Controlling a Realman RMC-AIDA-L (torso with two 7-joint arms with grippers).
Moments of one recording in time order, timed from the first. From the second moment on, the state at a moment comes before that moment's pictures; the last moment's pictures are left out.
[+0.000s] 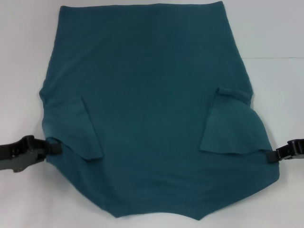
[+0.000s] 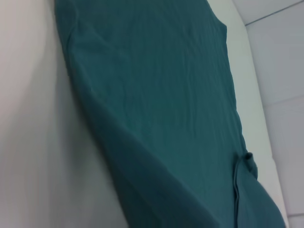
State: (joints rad) left arm -0.47 -2.07 0.34 0.81 2.35 1.63 -2.43; right arm 0.63 1.95 -0.65 -0.78 -2.49 -1.62 2.35
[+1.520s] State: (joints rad) left arm -0.70 -2.03 0.32 0.67 2.46 1.44 -2.57; right arm 0.67 1.95 -0.55 -0.74 -2.34 -1.43 2.39
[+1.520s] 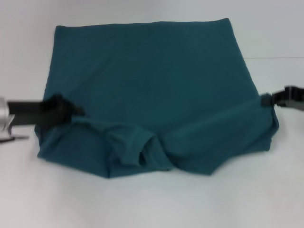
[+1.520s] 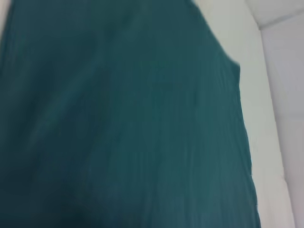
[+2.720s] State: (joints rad) left arm -0.91 -2.07 0.55 0.51 2.46 0.65 -2.58; right arm 0.92 2.01 -0.76 -0.52 -2.34 -0.61 2.36
